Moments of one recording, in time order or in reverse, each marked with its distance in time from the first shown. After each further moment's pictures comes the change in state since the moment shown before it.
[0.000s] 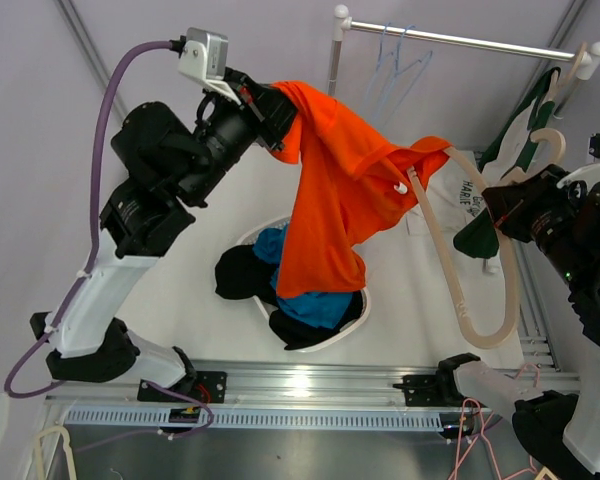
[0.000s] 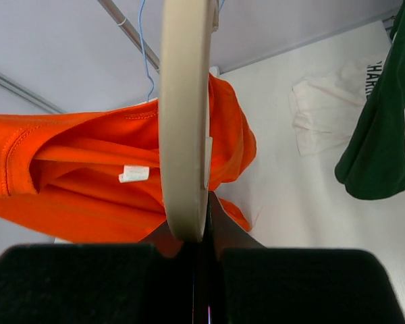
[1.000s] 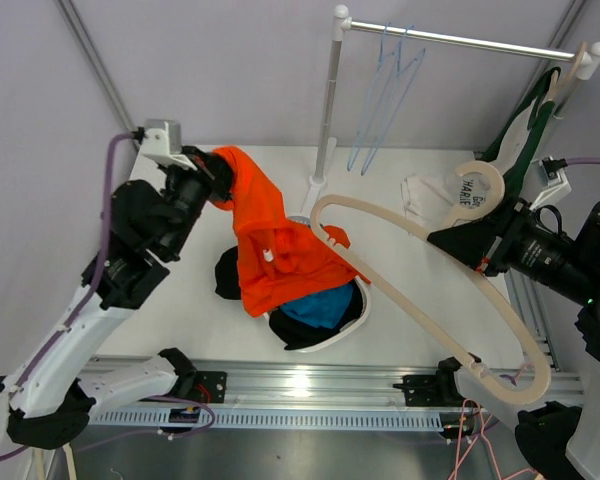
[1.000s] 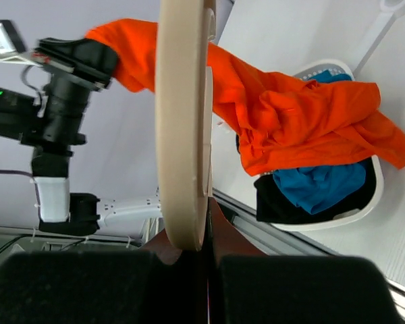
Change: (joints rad) left arm 0.208 -0.435 -0.705 0.140 -0.156 -0.021; right arm 0.001 -0.068 -0.071 -0.010 -0.640 0.162
